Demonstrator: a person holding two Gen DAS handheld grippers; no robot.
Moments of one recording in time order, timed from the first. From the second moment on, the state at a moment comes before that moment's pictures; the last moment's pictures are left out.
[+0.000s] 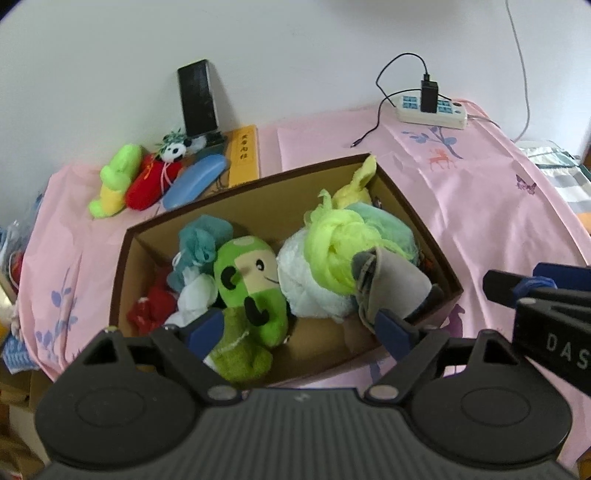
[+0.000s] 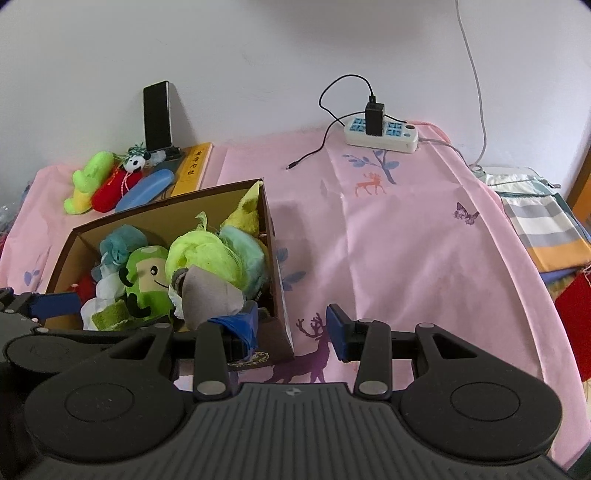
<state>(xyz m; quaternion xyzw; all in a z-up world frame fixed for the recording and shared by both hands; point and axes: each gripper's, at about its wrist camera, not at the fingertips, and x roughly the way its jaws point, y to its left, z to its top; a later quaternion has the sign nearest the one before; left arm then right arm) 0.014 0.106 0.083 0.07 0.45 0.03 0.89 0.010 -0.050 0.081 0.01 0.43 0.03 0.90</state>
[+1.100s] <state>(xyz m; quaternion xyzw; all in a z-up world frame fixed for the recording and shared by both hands) 0.017 0.124 0.074 0.06 0.45 0.03 0.89 0.014 -0.026 0.071 -0.02 0.45 0.02 0.89</state>
